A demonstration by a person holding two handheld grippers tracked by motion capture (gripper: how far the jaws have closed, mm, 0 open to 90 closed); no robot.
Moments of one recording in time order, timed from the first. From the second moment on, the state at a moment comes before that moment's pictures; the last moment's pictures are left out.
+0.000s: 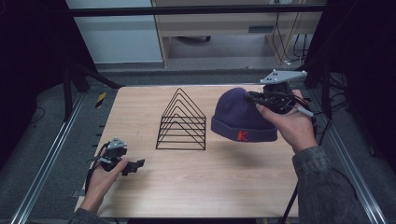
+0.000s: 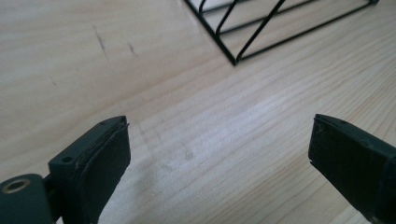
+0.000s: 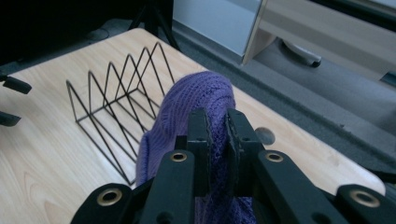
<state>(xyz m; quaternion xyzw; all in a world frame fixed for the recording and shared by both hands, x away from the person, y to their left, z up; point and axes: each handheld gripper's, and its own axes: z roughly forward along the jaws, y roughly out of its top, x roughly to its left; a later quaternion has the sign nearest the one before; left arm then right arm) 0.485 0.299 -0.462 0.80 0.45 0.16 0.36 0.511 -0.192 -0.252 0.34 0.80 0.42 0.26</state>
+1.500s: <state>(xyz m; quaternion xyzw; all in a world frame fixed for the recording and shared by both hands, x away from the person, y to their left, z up) 0.535 0.239 -0.303 0.79 0.35 0.18 0.48 0.555 -0.114 -0.187 0.32 0.76 0.49 0.27</state>
